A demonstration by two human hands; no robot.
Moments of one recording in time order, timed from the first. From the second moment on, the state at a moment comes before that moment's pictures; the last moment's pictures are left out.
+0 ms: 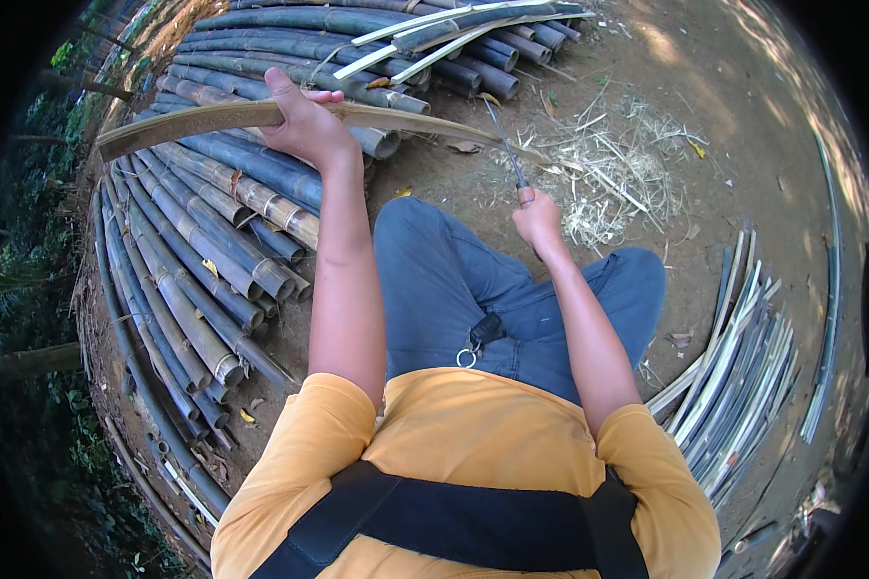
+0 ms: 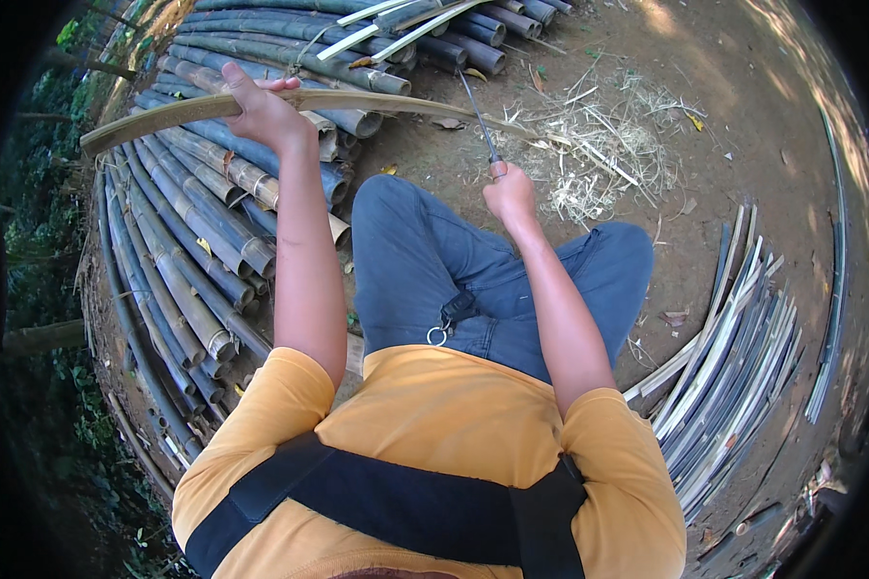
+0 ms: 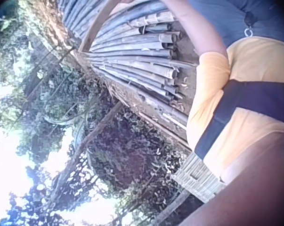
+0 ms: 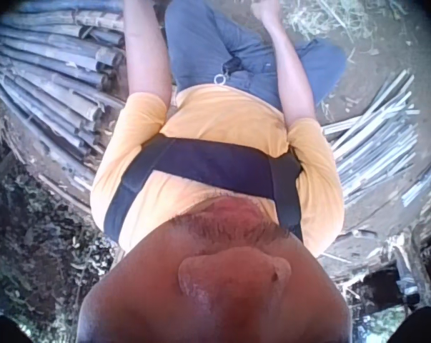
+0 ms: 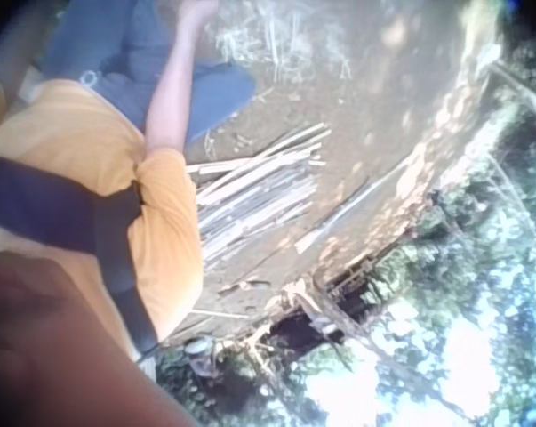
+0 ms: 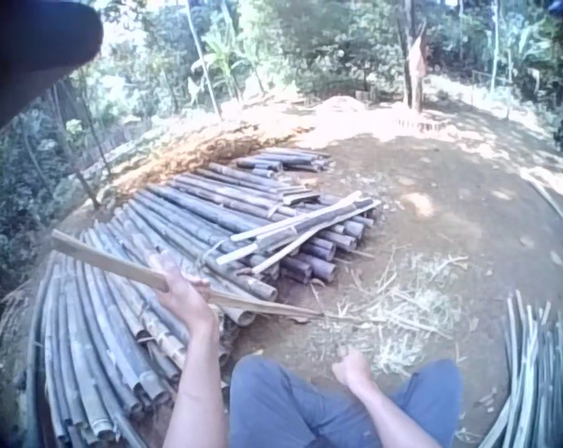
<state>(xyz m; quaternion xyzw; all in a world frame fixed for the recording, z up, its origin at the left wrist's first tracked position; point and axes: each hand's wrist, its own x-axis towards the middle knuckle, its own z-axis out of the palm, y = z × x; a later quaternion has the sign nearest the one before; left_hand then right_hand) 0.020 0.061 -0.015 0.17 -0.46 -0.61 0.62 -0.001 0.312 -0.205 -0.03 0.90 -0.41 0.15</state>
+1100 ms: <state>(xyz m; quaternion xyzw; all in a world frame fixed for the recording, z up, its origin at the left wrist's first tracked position) 0.007 0.036 -0.010 0.07 -0.57 -0.62 0.53 -0.048 0.401 -0.310 0.11 0.87 -0.46 0.09</state>
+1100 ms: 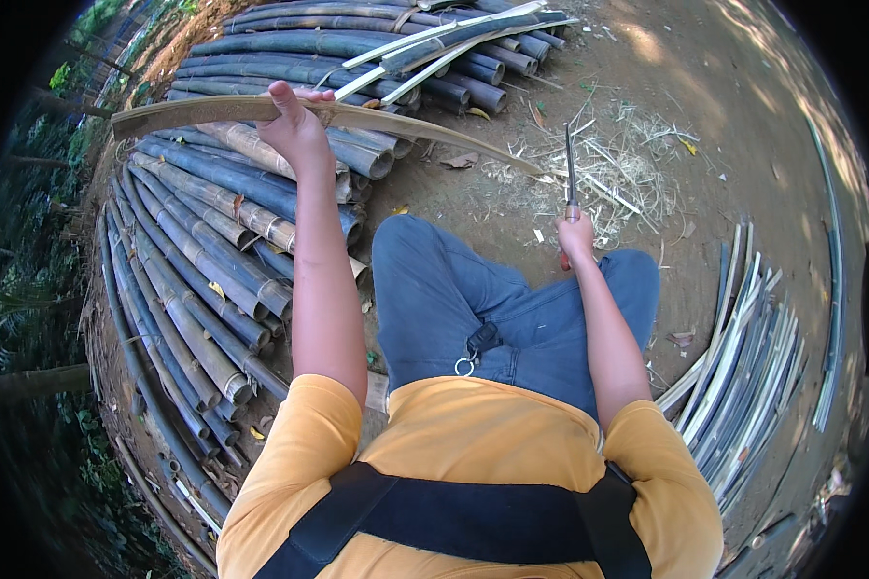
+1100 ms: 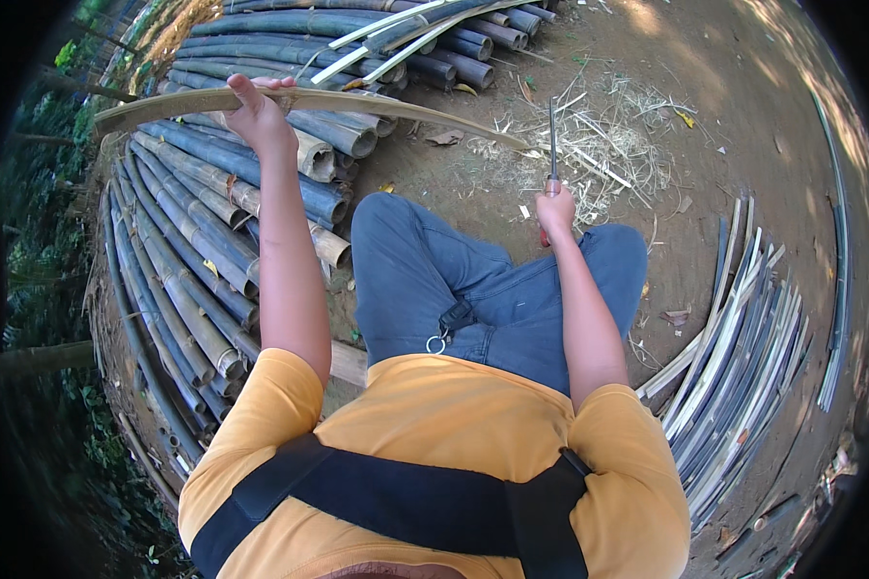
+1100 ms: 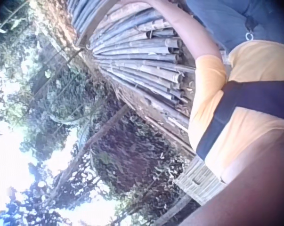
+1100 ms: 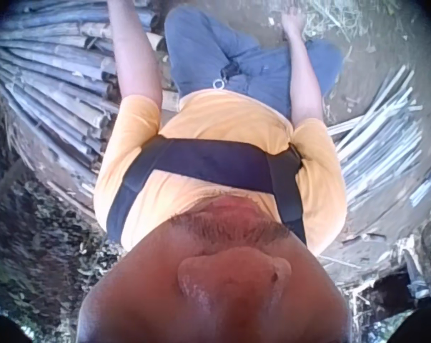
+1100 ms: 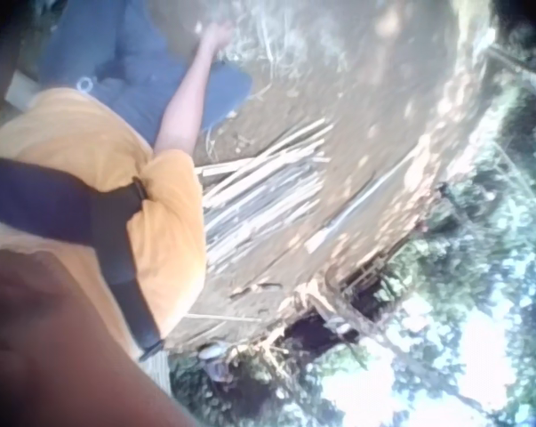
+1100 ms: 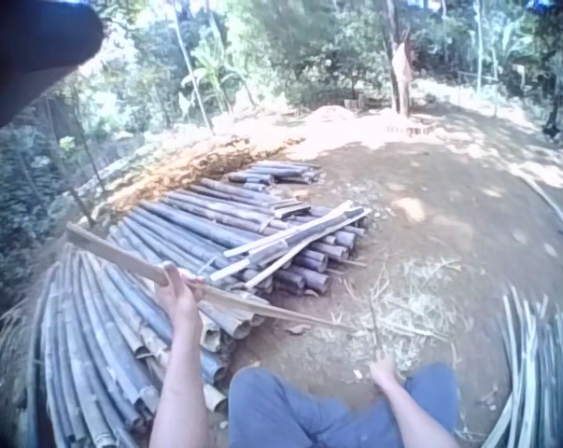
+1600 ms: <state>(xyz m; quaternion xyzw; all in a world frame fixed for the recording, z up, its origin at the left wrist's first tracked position) 0.010 -0.007 0.074 0.07 -0.52 -0.66 0.53 -0.031 0.424 -0.294 0.17 0.71 -0.66 0.16</state>
